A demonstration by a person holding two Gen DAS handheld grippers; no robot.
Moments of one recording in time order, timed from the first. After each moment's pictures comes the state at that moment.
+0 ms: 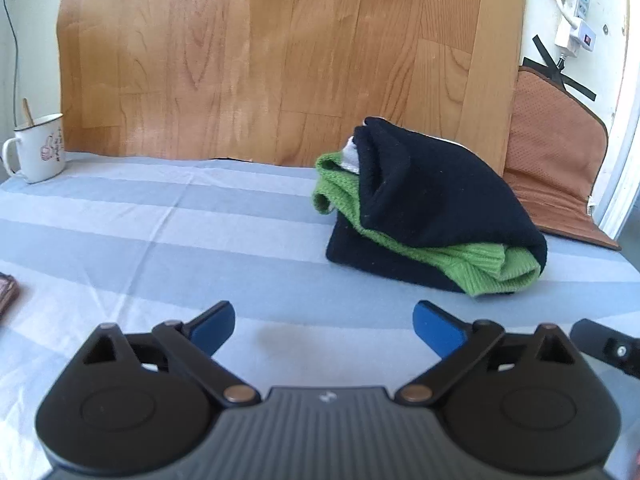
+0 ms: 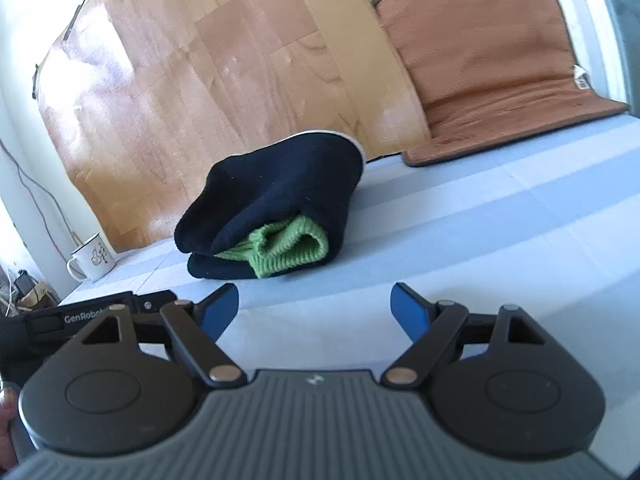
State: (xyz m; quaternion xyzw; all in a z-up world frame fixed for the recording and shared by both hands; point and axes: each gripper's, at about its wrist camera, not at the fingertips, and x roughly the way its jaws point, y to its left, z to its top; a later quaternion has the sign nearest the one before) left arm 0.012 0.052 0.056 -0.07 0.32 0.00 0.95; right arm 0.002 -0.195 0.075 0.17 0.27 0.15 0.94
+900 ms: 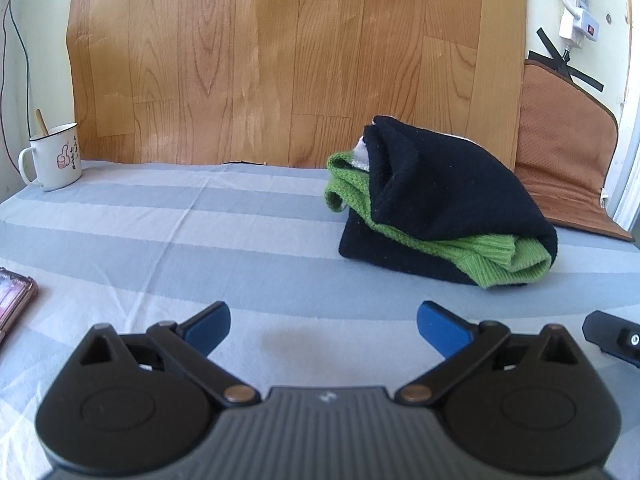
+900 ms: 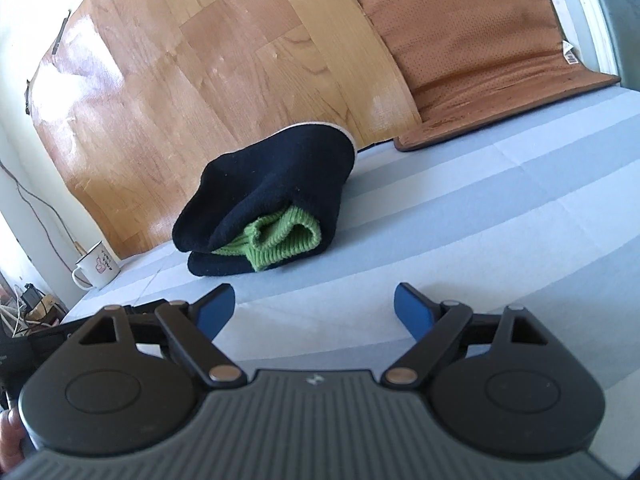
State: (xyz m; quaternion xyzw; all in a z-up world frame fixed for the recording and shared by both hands) left arm 0.007 0.050 0.055 -0.05 0.32 0.01 0.95; right arm 0.000 -0.198 0.072 0.20 0.29 0.14 0.93
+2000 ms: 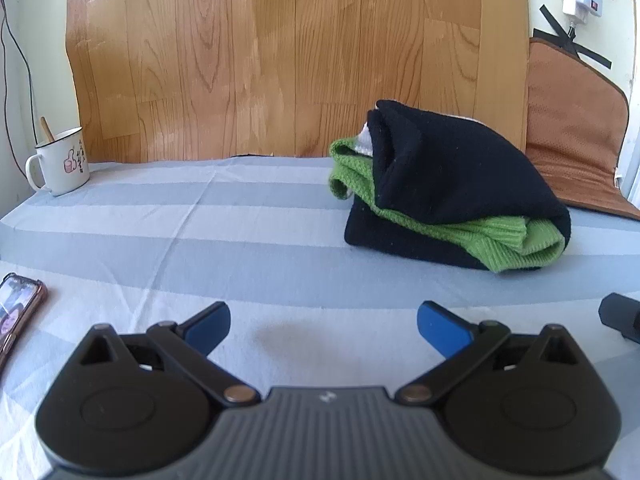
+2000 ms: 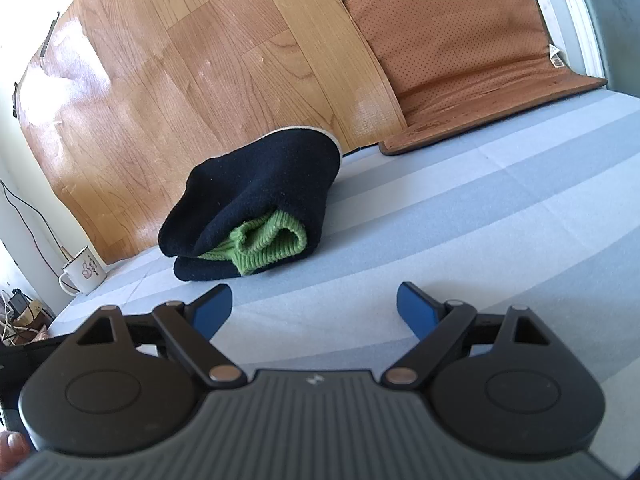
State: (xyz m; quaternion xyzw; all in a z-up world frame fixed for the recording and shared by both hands) left arm 0.013 0.043 0.052 -0.02 0.34 0.03 0.94; right arm 0.001 -0.200 0.071 0.20 0.29 0.13 0.93
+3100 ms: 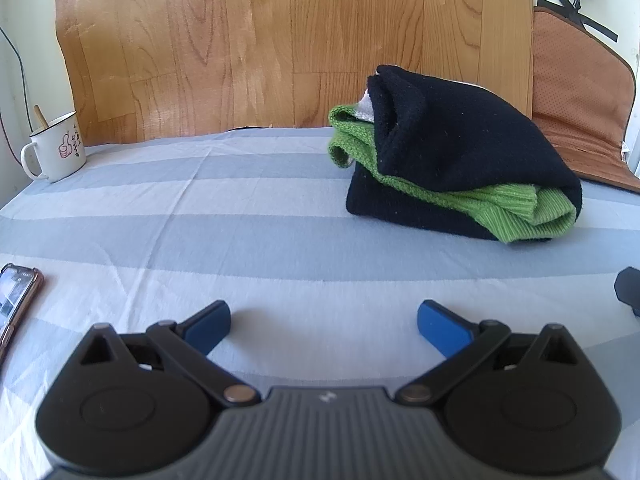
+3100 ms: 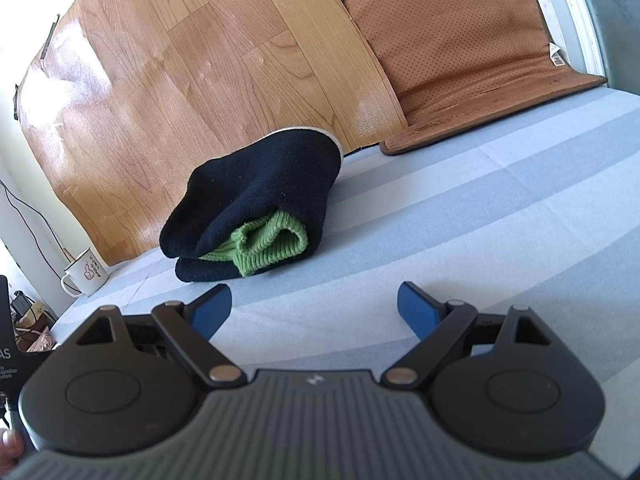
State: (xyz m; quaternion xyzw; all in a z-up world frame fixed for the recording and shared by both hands) left arm 0.020 0.041 0.044 -0.01 0.38 0.03 0.93; right arm 0.001 -0.199 0.070 0.20 0.29 0.12 0.93
